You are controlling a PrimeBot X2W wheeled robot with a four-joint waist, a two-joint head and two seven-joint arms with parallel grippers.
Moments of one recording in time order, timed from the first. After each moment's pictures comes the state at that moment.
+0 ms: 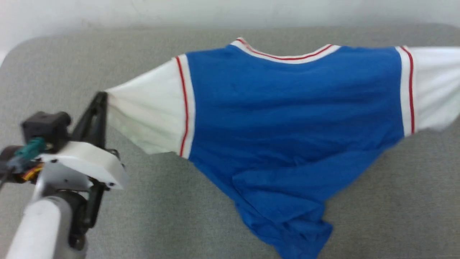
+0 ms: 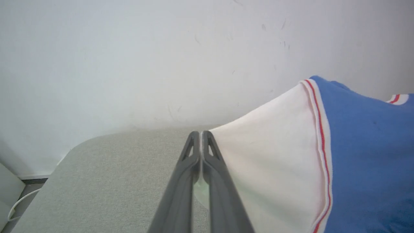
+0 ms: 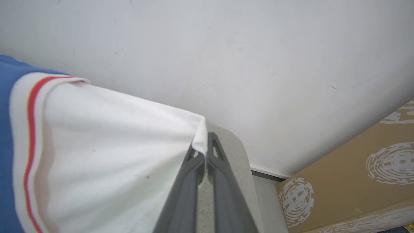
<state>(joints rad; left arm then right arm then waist) -0.23 0.37 -0.11 -0.23 -0.32 0.12 0.27 -0.49 -0.62 0.03 0.28 0.23 0.13 0.21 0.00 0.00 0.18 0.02</state>
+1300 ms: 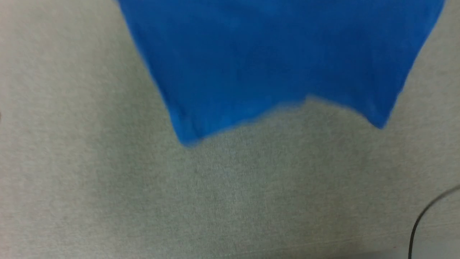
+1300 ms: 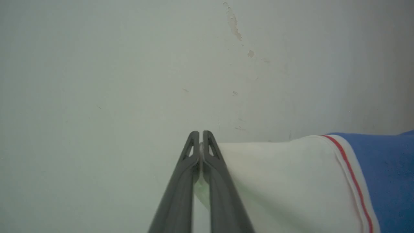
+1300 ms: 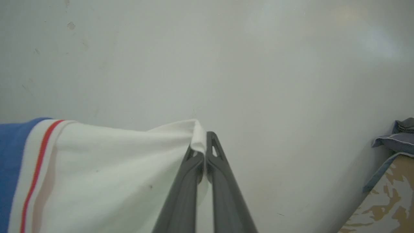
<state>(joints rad) -1.08 0.61 -0.08 0.03 -0.44 -0.07 0.30 -1.21 -0.60 0.10 0.21 0.23 0.13 0.22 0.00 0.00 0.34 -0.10</state>
